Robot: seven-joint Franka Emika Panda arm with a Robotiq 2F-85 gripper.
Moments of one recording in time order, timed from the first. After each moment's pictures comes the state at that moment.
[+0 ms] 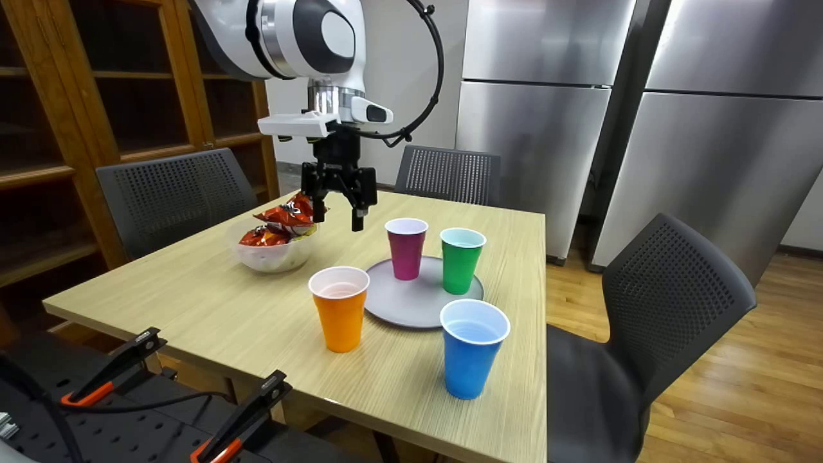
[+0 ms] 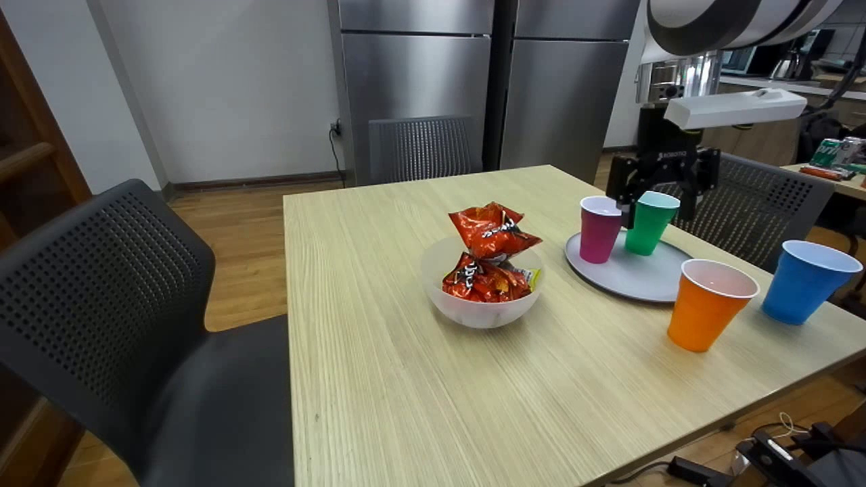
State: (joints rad) arm 0.01 0.21 -0.09 -2.34 -0.08 2.37 0.17
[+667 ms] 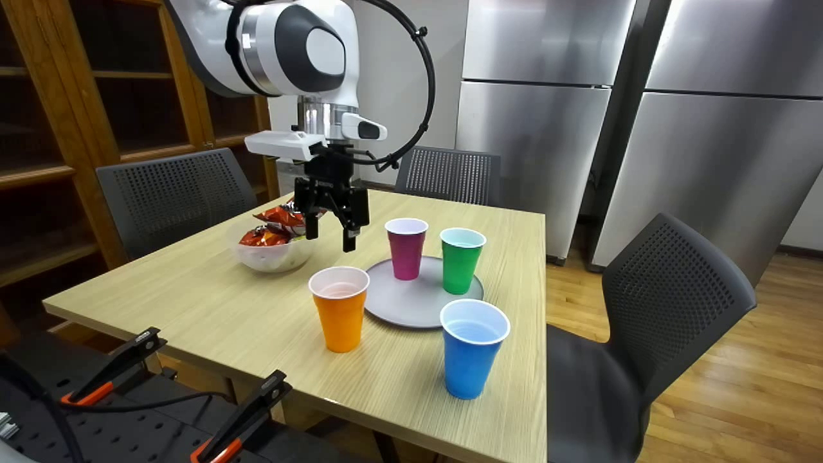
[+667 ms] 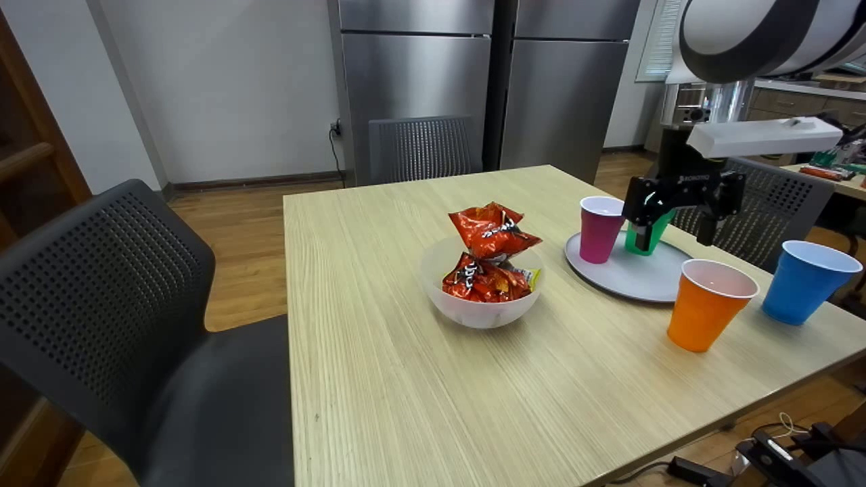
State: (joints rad) arm 0.00 0.17 -0.10 -2.47 -0.07 2.50 0.20
